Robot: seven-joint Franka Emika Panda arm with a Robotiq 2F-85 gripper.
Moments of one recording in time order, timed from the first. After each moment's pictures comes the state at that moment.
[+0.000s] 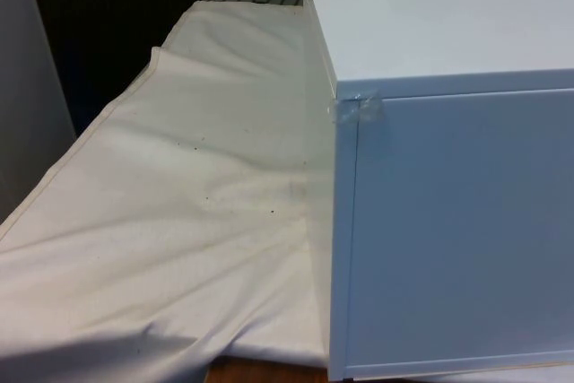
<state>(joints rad) 0.40 0.08 -0.33 -2.15 -0.93 2.79 -0.65</state>
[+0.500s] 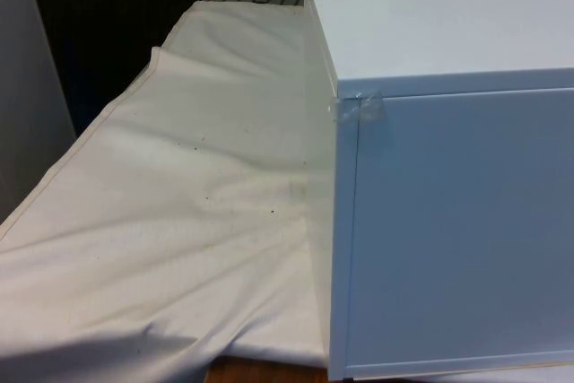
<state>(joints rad) 0.41 0.05 -0.32 -2.17 -0.93 2.77 -0.64</state>
